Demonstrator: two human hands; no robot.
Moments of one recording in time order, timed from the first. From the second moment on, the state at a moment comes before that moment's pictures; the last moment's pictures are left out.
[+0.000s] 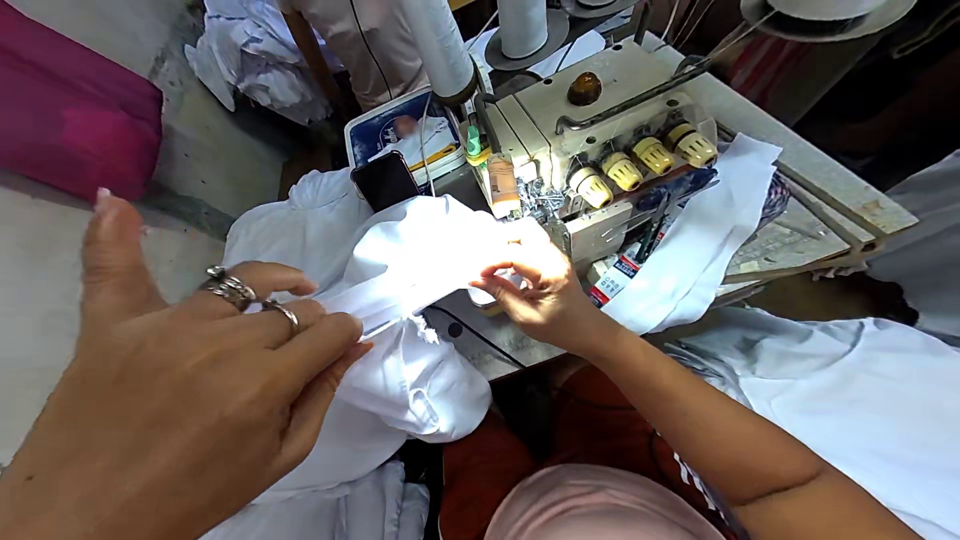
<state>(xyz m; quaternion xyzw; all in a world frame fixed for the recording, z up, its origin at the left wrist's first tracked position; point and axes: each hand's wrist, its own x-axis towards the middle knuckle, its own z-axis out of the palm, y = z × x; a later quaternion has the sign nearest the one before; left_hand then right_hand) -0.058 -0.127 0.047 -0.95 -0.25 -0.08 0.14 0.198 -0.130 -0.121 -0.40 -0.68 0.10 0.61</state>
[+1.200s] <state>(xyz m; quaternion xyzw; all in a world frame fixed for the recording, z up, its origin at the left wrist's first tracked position) 0.056 -0.062 -0.037 -0.97 -0.15 -0.15 0.10 0.230 -0.161 -0.160 -0.41 -0.51 0.37 0.65</state>
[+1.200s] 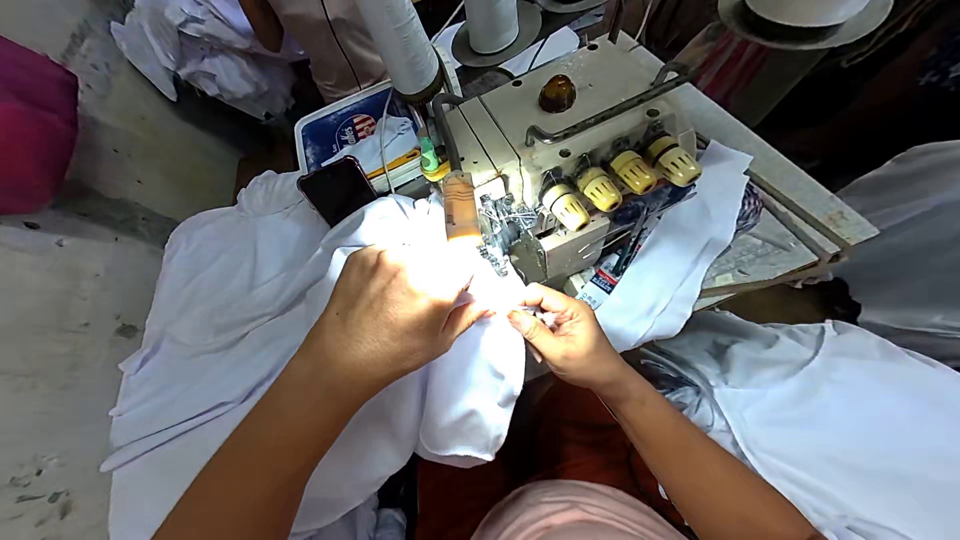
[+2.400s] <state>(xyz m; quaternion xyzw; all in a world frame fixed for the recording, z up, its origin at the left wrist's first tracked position) -0.007 -0.154 0.057 -0.98 -0.18 0.05 0.00 0.128 -0.151 -0.137 -0.47 -0.76 0.26 0.36</state>
